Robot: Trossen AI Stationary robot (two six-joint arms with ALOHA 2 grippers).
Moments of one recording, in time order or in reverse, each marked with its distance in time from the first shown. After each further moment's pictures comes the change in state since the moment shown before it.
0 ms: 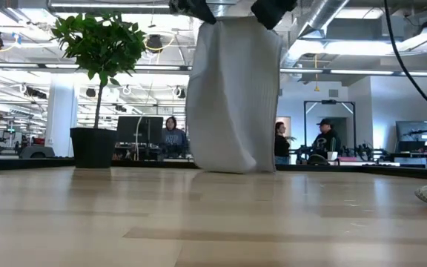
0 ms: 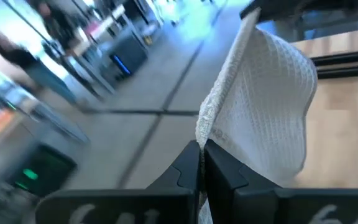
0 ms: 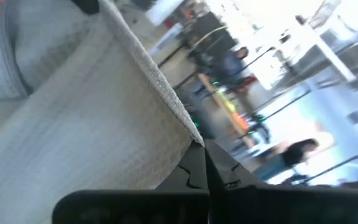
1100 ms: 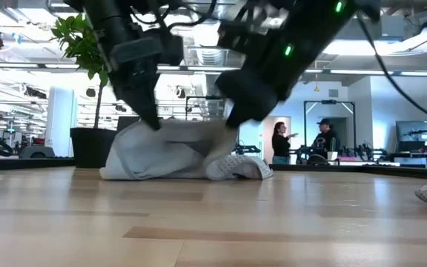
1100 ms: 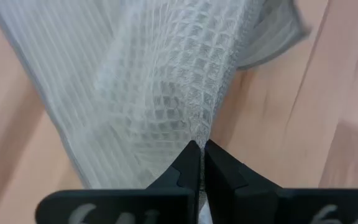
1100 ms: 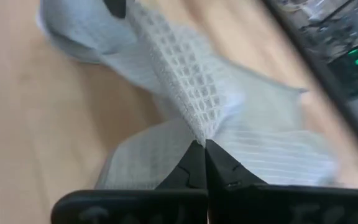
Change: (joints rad) left arm -0.489 0.077 -0.583 -0.117 0.128 -0.864; right arm 0.488 0.572 0.005 -0.383 -0.158 1.128
